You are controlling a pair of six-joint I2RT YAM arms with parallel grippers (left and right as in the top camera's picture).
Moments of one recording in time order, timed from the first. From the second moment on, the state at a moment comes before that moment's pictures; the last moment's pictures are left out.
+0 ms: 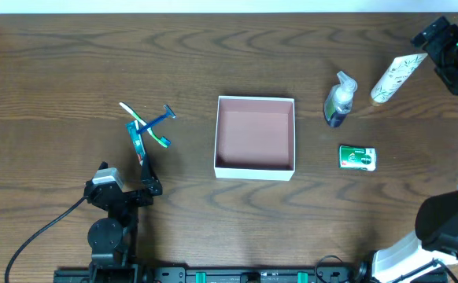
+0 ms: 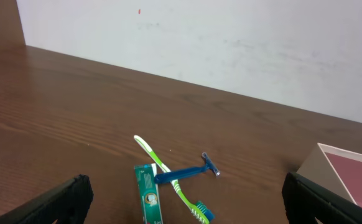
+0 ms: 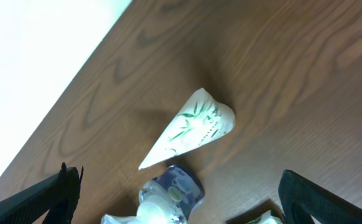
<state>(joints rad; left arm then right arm) -0.01 0.01 0.02 -0.12 -0.08 -0.23 -0.29 1.82 1.91 -1.08 -0.12 0.61</state>
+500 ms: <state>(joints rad) -0.01 0.01 0.02 -0.12 -0.08 -0.23 -0.28 1.95 1.91 -1.04 -0.12 0.67</state>
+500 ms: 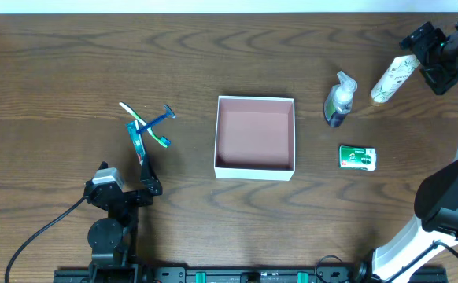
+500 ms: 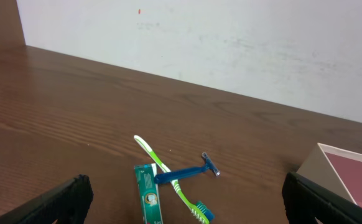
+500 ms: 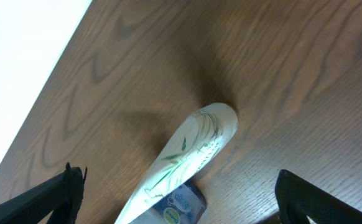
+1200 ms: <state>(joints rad) -0.01 0.01 0.02 -0.12 -0.08 -0.23 -0.22 2.03 1.91 -1.02 -0.11 0.70</state>
